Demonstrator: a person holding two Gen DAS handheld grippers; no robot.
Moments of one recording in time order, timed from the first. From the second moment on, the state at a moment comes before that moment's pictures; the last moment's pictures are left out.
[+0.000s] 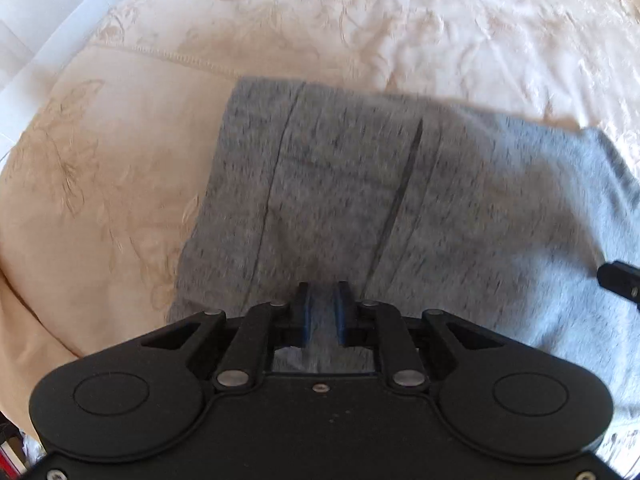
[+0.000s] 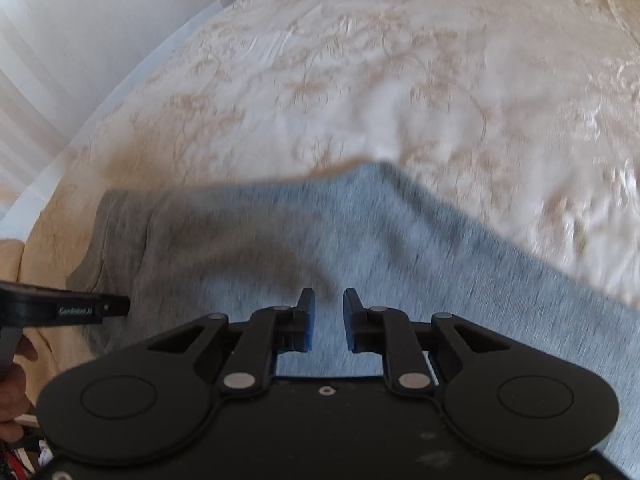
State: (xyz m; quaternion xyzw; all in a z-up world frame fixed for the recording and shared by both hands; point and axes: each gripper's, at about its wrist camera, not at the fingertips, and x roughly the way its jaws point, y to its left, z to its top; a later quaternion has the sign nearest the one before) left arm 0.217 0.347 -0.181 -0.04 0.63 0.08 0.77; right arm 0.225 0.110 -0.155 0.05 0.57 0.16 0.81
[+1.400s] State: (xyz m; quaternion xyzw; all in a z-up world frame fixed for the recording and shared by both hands) left arm 0.238 0.206 -0.196 0.05 0.64 0.03 0.77; right arm 0.088 -0.129 -0.184 0.11 0.59 -0.11 0.79
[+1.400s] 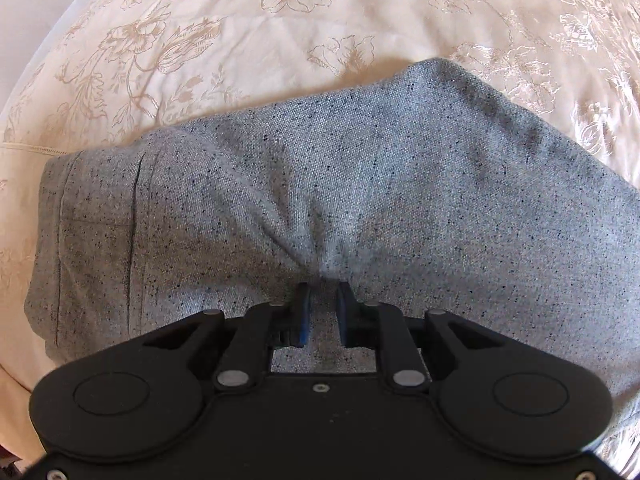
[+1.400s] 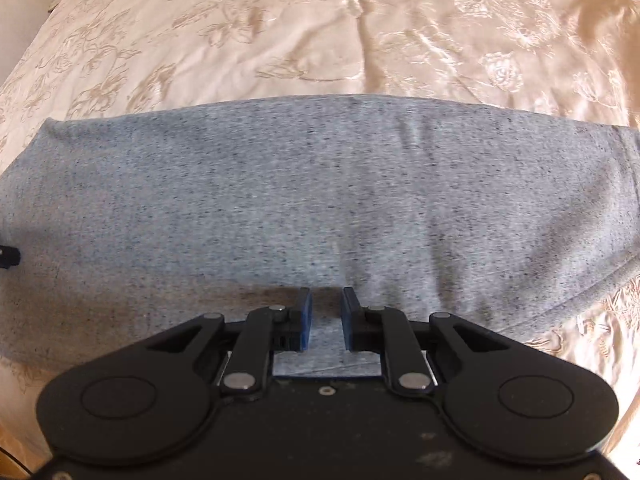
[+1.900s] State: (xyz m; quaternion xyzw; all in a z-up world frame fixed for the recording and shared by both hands) left arm 0.191 0.143 -0.189 0.06 0.65 0.07 0.75; right arm 0.052 -0.230 -0.179 0.13 0.58 -0.16 0.79
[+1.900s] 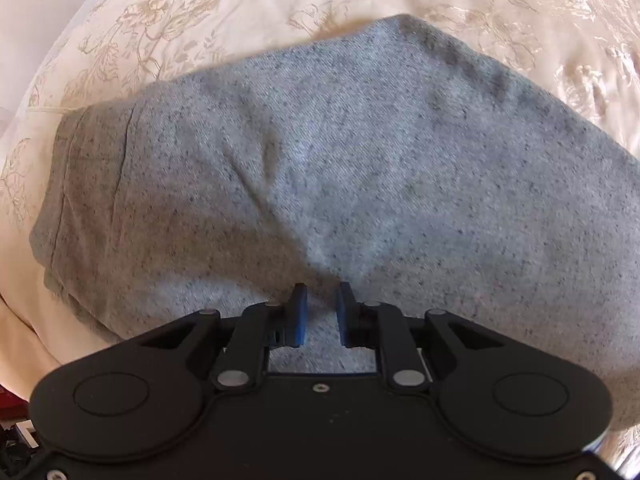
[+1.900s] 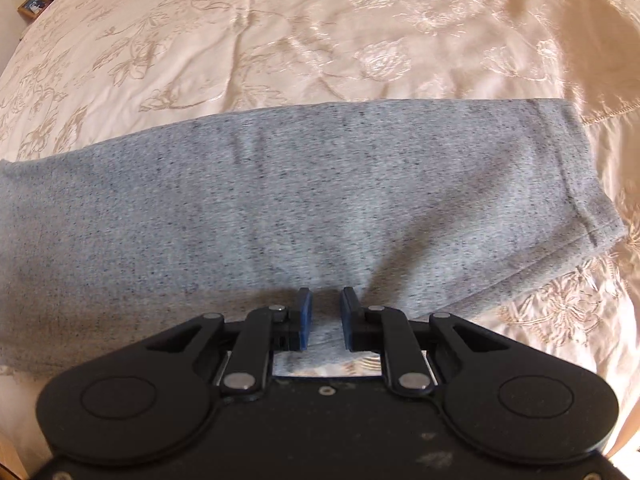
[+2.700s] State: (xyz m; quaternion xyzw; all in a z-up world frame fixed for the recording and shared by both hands) left arm 0.091 -0.109 -0.138 0.10 0.63 -0.08 0.77; right arm -0.025 -0.442 -0.178 0.18 0.50 -0.27 0.80
